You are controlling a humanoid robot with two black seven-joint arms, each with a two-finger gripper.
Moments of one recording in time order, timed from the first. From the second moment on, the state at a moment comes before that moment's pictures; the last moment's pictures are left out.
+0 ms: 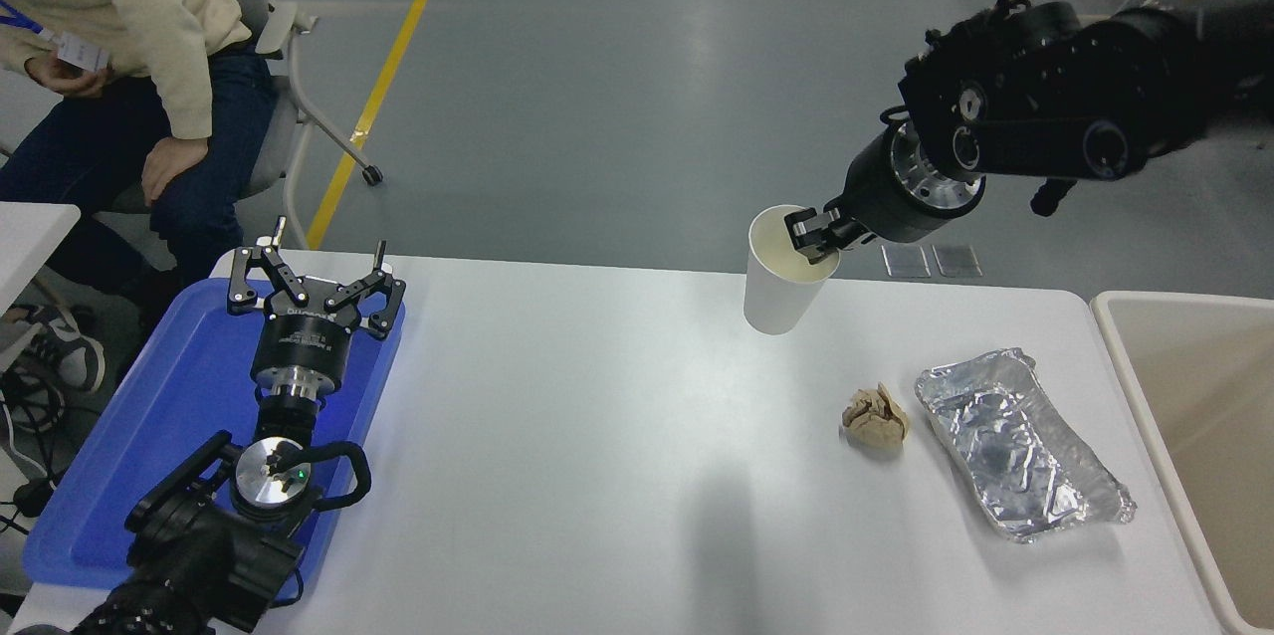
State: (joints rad) left arm -0.50 0.10 -1.16 -0.54 -0.09 -0.64 -0.36; right arm 2.17 -0.14 -1.23 1.31 -0.27 0.43 0.15
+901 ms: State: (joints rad) left arm -0.50 0.10 -1.16 -0.54 -0.09 -0.64 -0.36; right arm 2.27 -0.22 -1.40 1.36 -0.25 0.45 0.15
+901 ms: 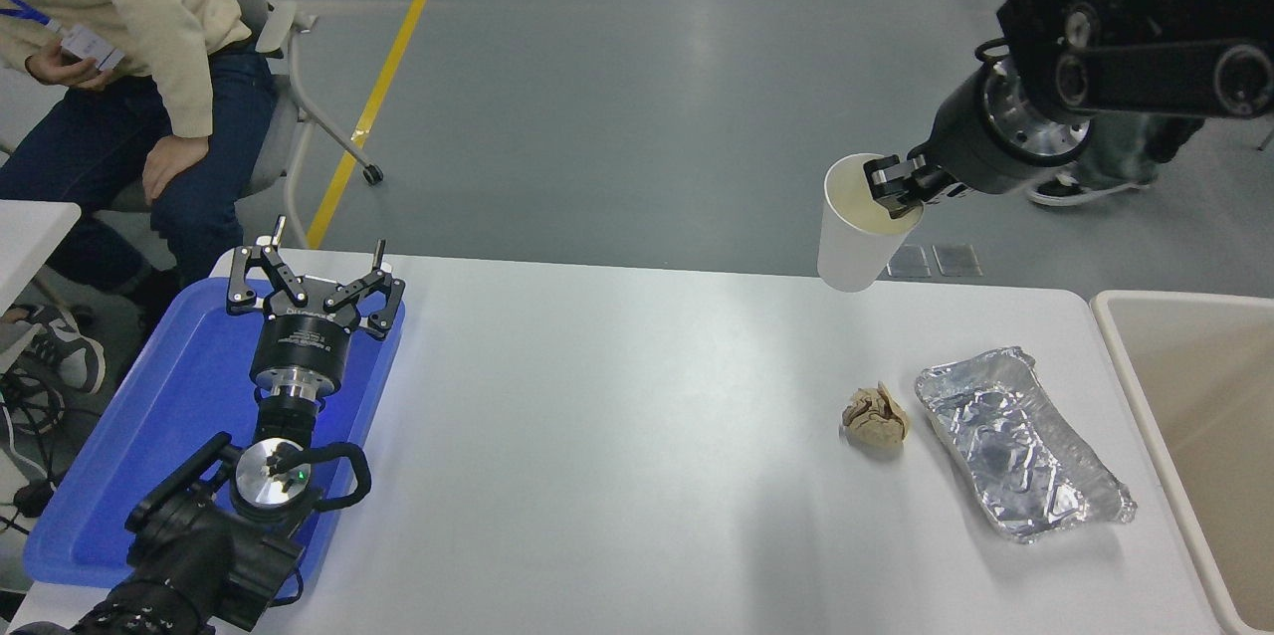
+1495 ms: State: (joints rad) left arm -0.50 0.10 -1.16 -0.54 -0.09 -0.64 -0.36; right arm 2.23 -0.70 -1.53 1.33 -0.50 0.43 0.15
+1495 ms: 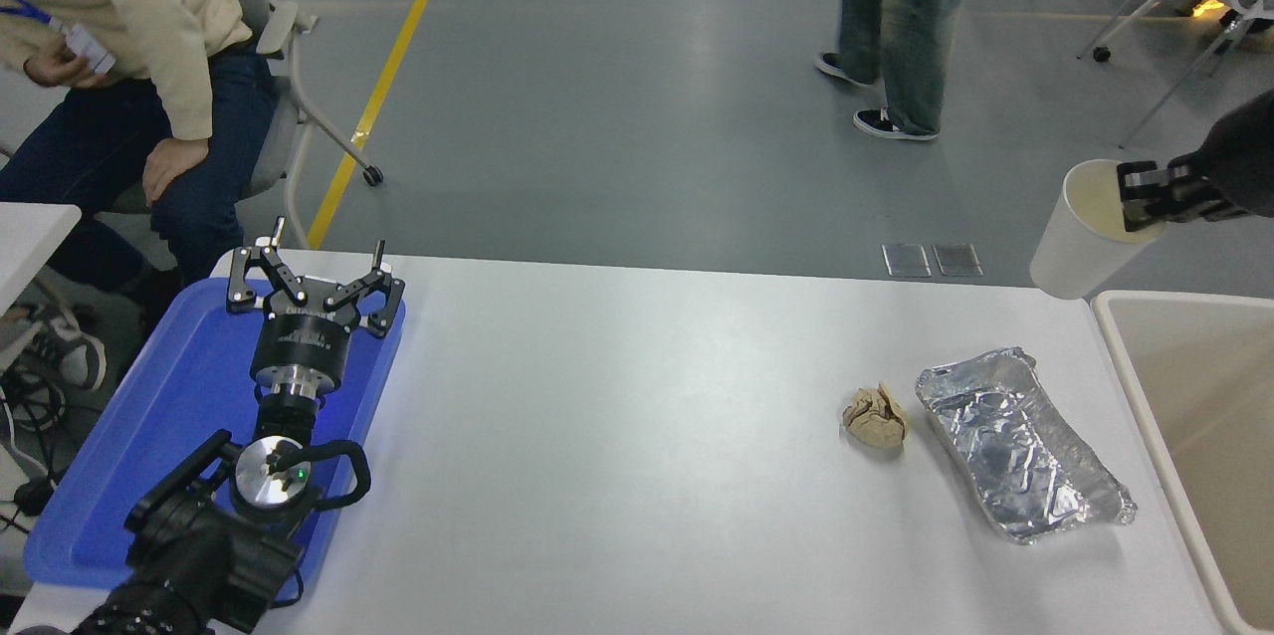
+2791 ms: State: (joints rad) left arm -0.50 0.10 -1.16 -0.54 -0.09 -0.64 -0.36; right arm 1.12 -0.96 -0.88 0.69 -0.66 0.11 0.15
